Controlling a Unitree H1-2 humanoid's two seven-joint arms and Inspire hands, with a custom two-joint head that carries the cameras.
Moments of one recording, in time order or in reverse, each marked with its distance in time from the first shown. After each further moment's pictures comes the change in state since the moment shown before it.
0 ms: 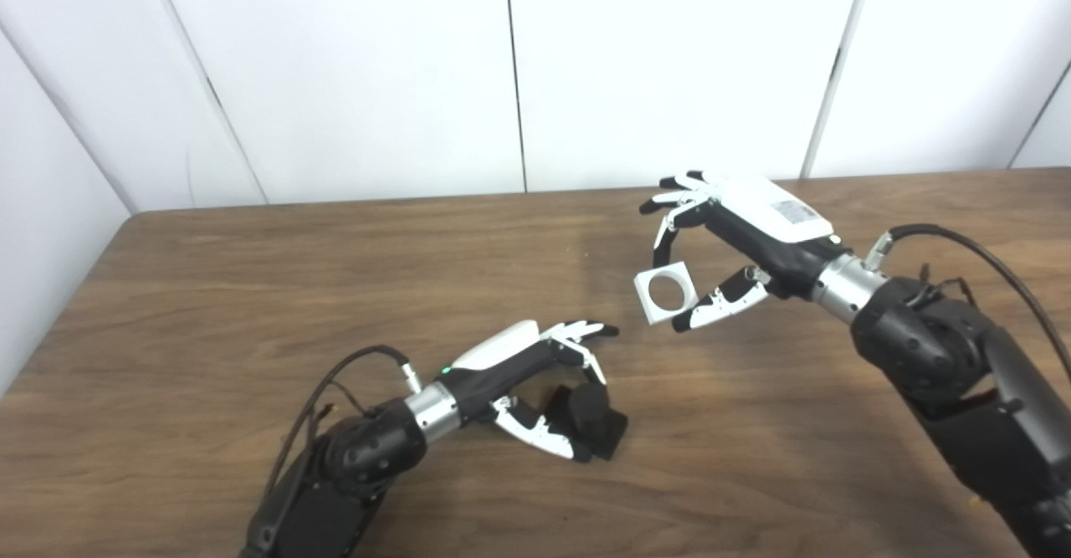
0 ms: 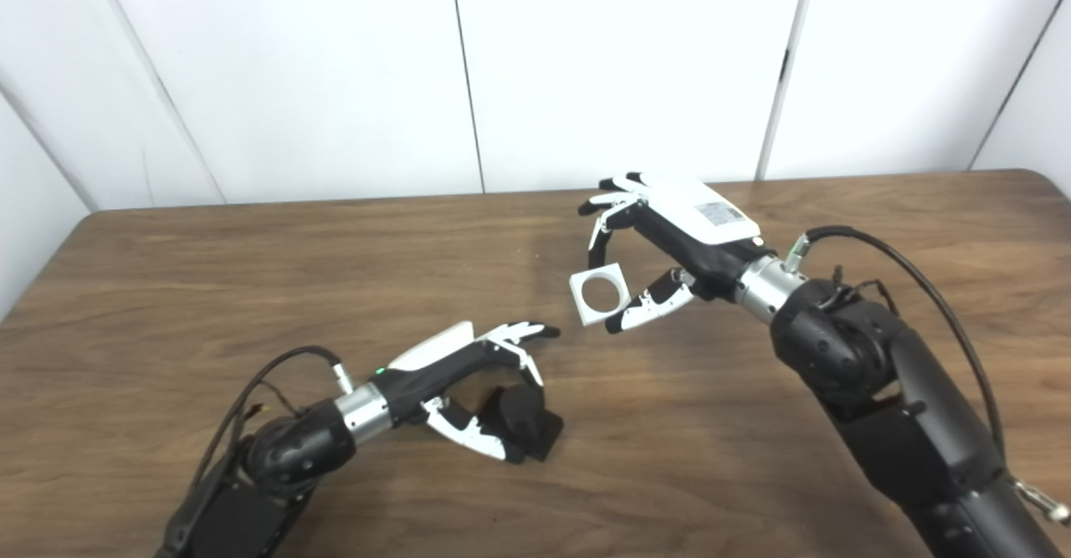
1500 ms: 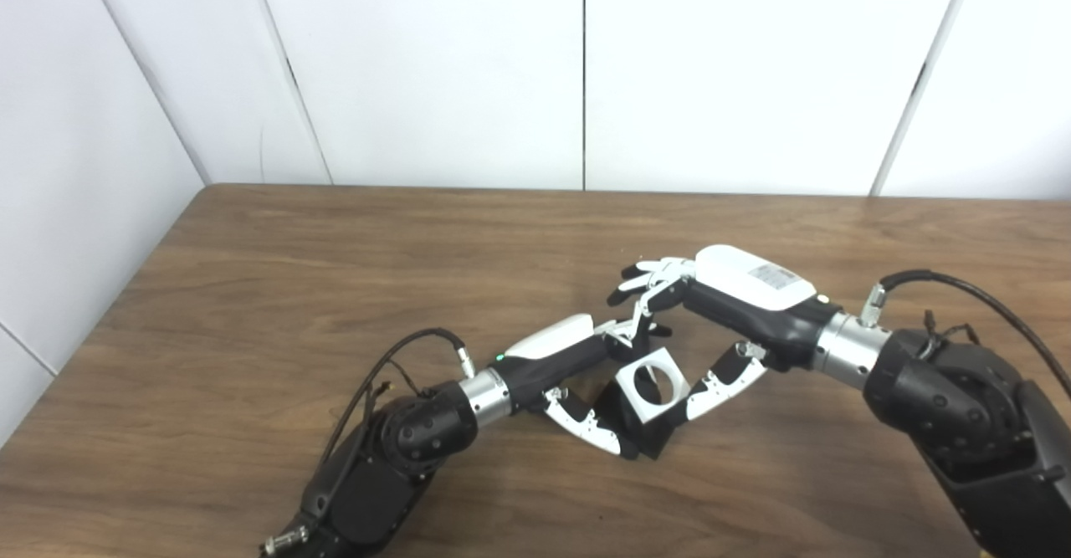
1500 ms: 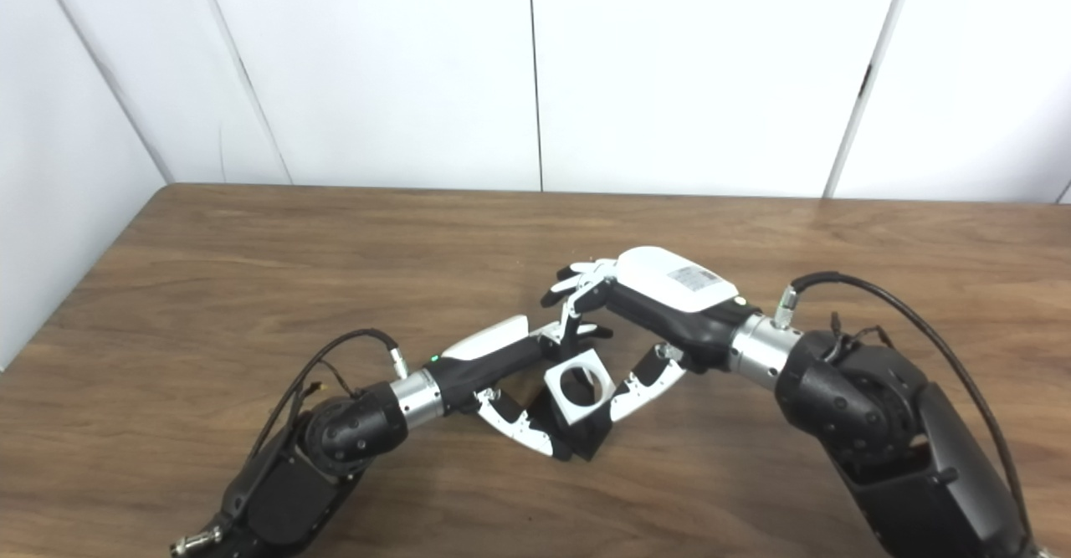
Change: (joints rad) left arm -0.002 -0.019 -0.002 -0.007 0.014 0.031 0.007; right arm 0.020 0.079 0.064 -0.093 0.062 0.004 0.241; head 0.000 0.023
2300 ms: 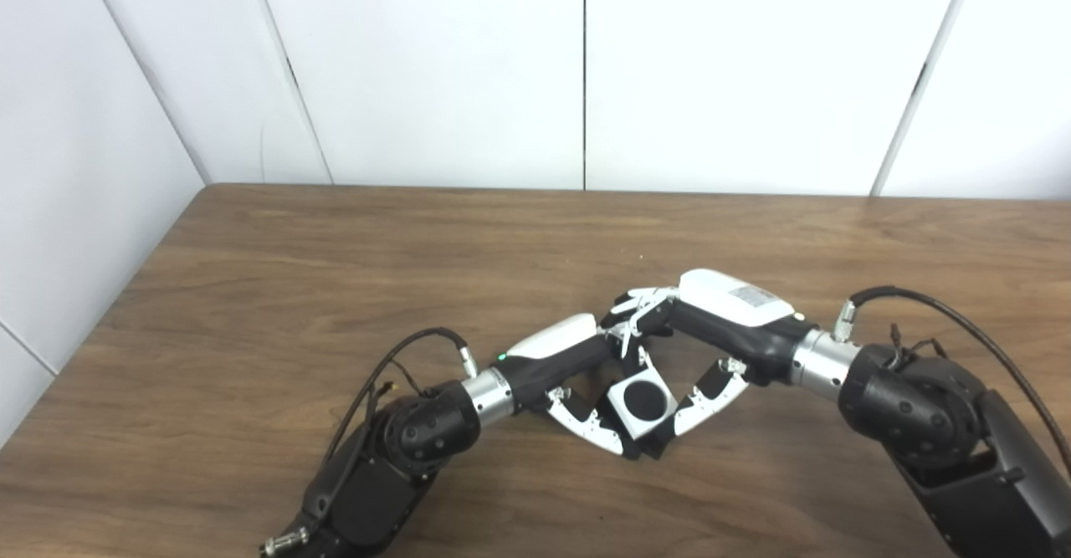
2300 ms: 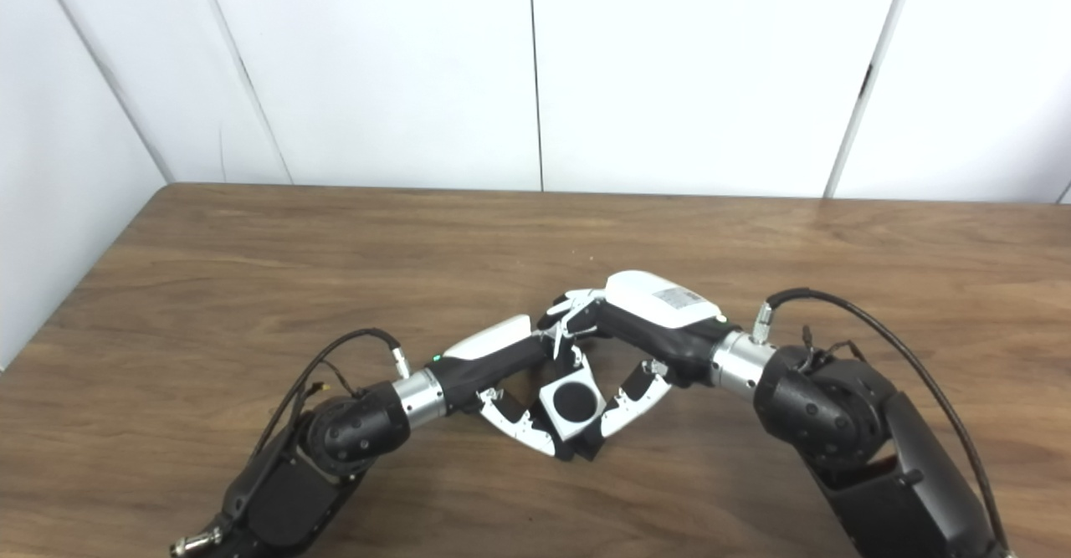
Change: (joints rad) left arm 0.001 0.000 -0.005 -0.026 0.008 0.035 0.001; right arm 0.014 0.026 0.028 0.086 -0.024 -0.007 -0.001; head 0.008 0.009
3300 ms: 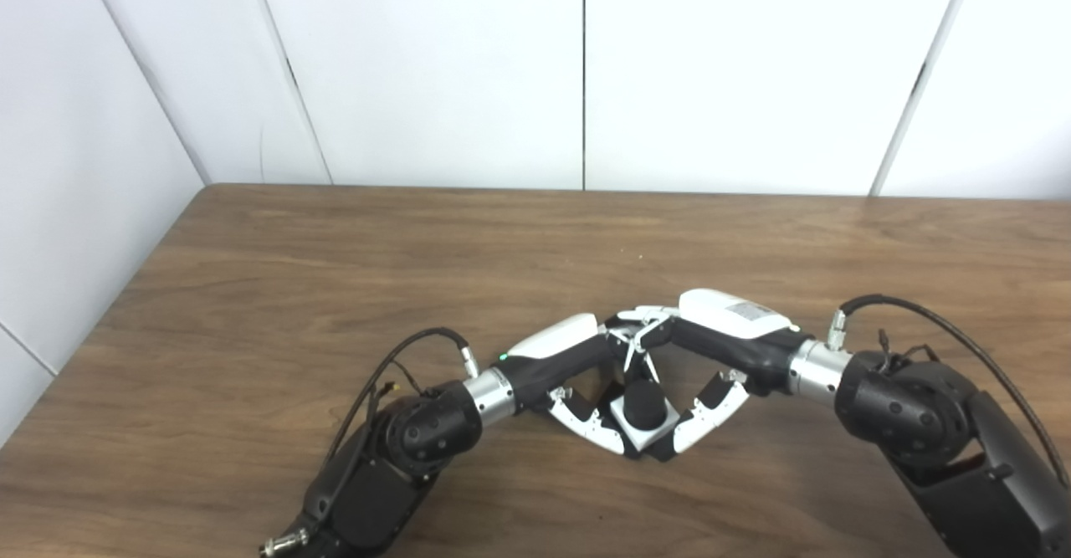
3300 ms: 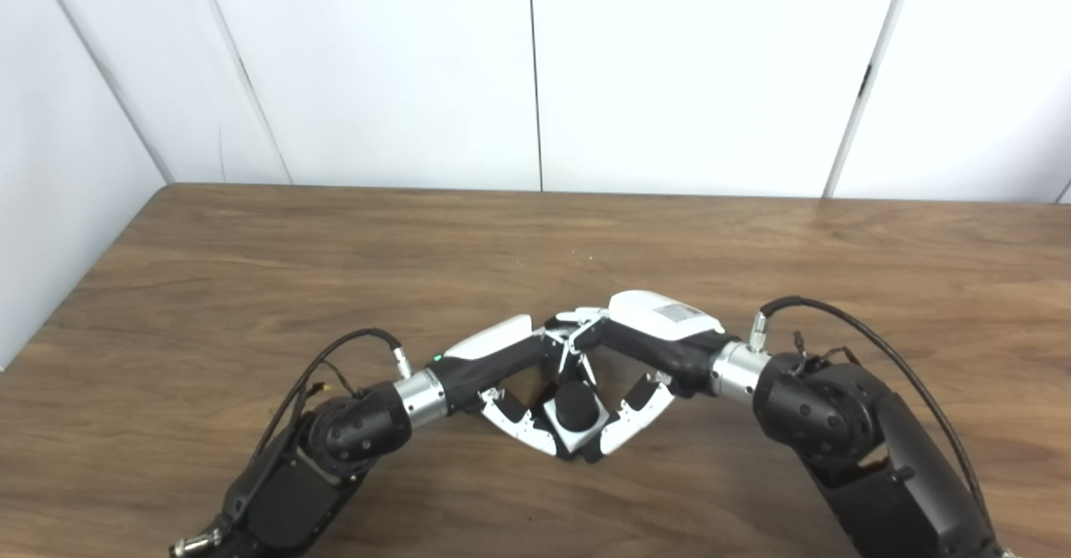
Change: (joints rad) left arm 0.003 0.000 -0.004 -0.016 0.006 0.027 0.002; right arm -0.003 -0.008 0.016 0.061 -0.025 0.005 0.034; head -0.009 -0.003
